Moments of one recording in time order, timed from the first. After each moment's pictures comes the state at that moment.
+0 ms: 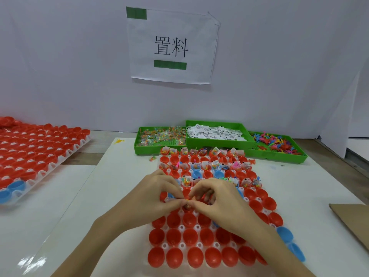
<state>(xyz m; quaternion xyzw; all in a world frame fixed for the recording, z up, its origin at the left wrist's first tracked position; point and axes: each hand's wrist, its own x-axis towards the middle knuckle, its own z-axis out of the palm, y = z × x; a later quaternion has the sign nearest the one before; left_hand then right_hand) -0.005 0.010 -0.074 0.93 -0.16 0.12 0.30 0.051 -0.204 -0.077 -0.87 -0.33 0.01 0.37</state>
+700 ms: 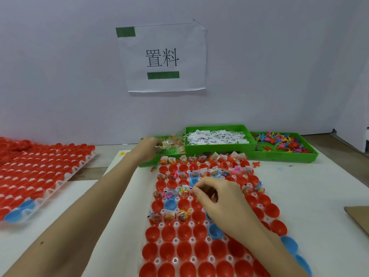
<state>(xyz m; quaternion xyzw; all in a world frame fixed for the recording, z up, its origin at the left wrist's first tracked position) 0.188 0.090 -0.064 0.99 0.05 0.08 0.06 0.060 -0.214 -0.070 -0.83 -0.31 -0.03 0.46</state>
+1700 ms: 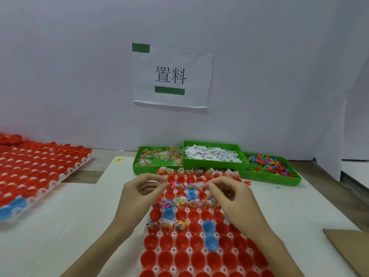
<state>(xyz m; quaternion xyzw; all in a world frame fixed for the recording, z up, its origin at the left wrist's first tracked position) 0.021 0.010 -0.086 0.75 0.06 0.28 0.60 0.076 -0.233 -0.049 -0.81 -0.27 -0.06 0.52</state>
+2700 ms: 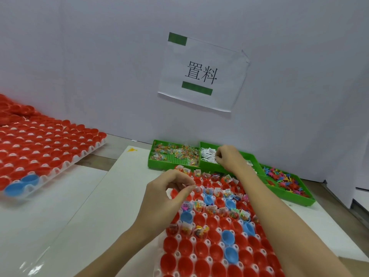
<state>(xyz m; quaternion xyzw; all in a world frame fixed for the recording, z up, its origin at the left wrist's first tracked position) 0.009 0.007 -0.076 0.76 -0.04 0.34 0.55 0.273 -0.138 -0.039 -0.96 -0.26 -0.09 0.10</state>
